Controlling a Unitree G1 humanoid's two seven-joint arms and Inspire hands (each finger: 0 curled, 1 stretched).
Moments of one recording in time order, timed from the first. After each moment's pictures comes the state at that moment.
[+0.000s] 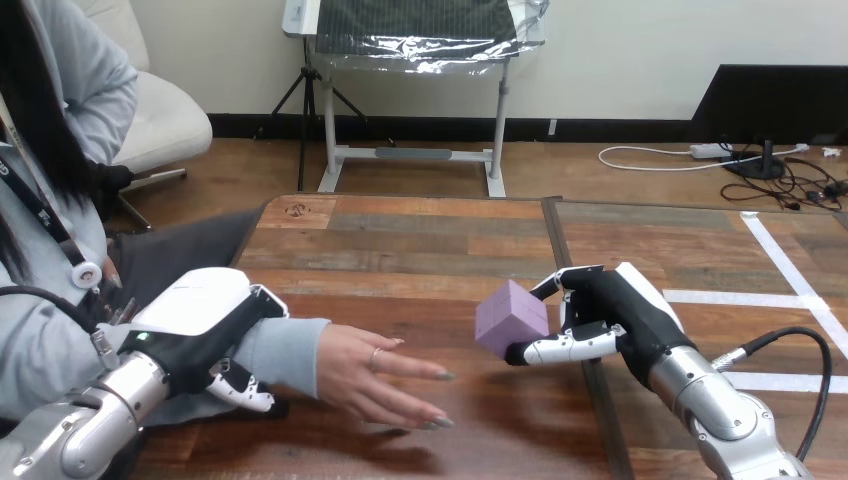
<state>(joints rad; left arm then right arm) -0.48 0.66 -0.41 1.03 0.70 -0.74 0.24 -0.48 -0.30 0.05 1.02 -0.16 -0.40 0.21</state>
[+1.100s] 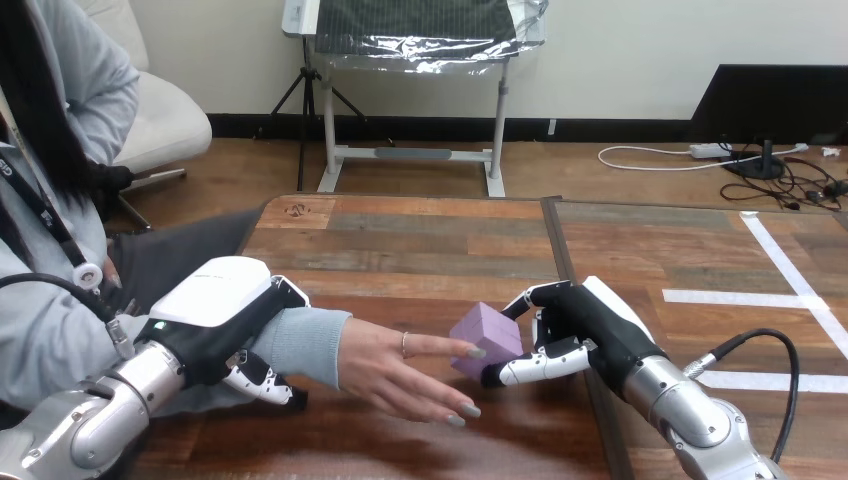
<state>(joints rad) -0.48 0.66 -0.41 0.95 0.69 -0.76 0.21 -0.49 -0.27 0.10 1.05 -0.20 -0.41 0.21</state>
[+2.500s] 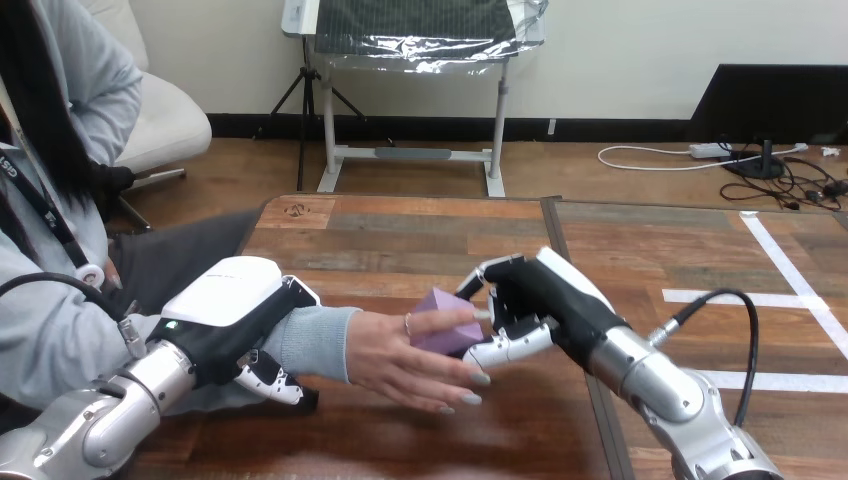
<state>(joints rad) -0.48 0.64 -0.41 0.94 0.69 -0.75 0.20 -0.49 -0.24 0.15 0.86 -0.21 -0.37 0.28</state>
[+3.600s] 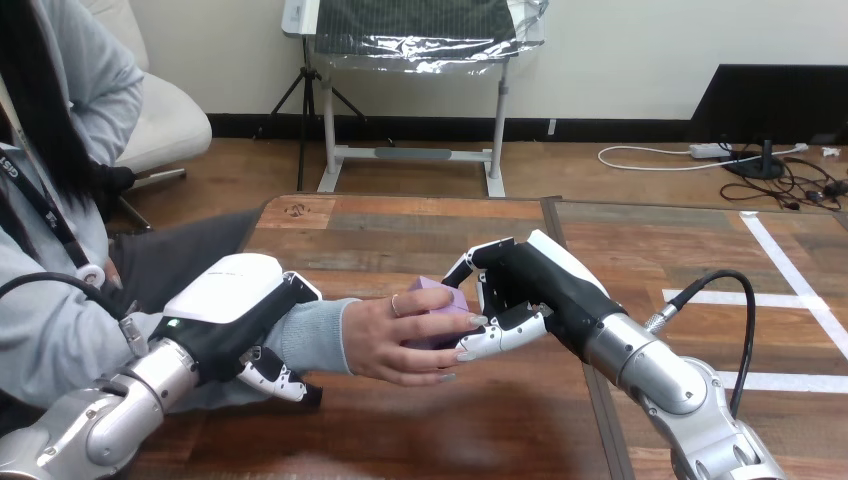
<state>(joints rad) -0.48 0.63 -0.41 0.94 0.67 -0.75 0.19 -0.42 -0.24 0.15 0.61 -0.21 -0.24 0.33</state>
